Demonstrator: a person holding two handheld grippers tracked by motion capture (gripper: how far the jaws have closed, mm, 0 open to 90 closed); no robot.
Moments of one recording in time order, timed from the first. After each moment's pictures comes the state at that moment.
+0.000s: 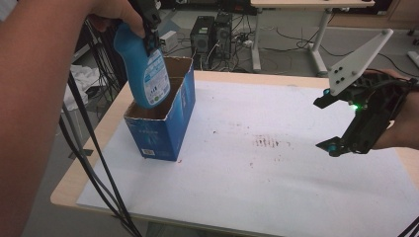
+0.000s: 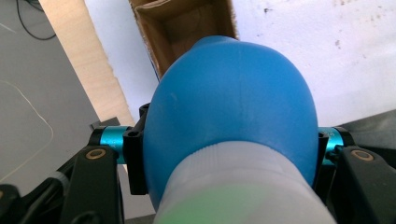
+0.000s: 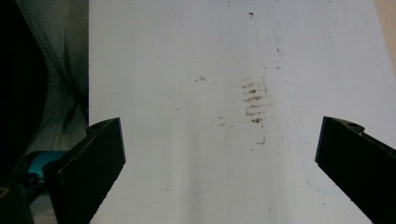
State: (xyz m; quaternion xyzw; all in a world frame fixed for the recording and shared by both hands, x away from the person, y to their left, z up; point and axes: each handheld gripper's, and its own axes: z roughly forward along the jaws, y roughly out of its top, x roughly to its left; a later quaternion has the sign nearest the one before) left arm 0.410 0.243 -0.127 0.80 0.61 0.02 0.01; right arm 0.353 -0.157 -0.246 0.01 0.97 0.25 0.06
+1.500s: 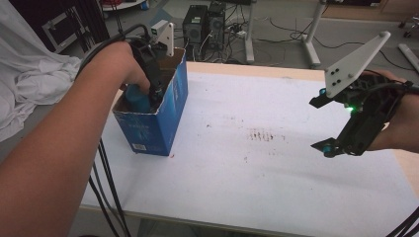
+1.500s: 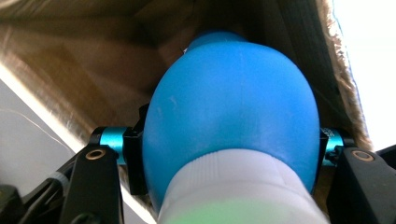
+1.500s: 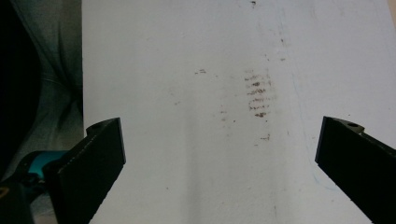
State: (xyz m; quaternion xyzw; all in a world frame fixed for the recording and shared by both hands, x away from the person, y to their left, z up) left arm 0.433 0.240 -0.279 0.87 0.50 0.00 -0.04; right arm 0.354 -0.158 -0.262 0.02 0.97 0.24 0.06
